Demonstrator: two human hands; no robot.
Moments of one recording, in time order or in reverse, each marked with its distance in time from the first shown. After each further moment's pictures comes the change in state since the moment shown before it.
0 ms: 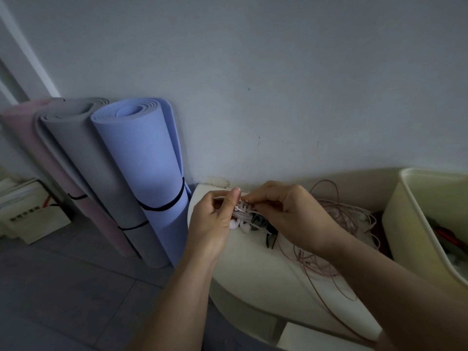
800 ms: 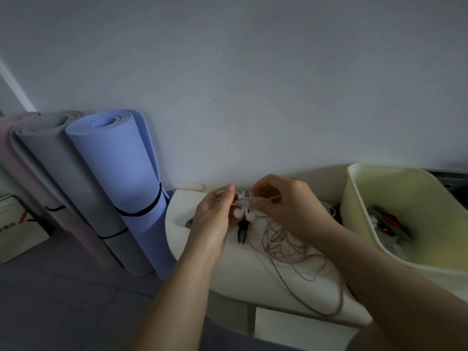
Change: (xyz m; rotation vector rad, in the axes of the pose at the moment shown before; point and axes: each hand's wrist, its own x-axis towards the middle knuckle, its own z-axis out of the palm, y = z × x) left_hand -0.018 0.020 0.048 -0.373 -0.110 -0.187; right_hand -0.032 0.003 -0.043 -0.226 0.151 0.132
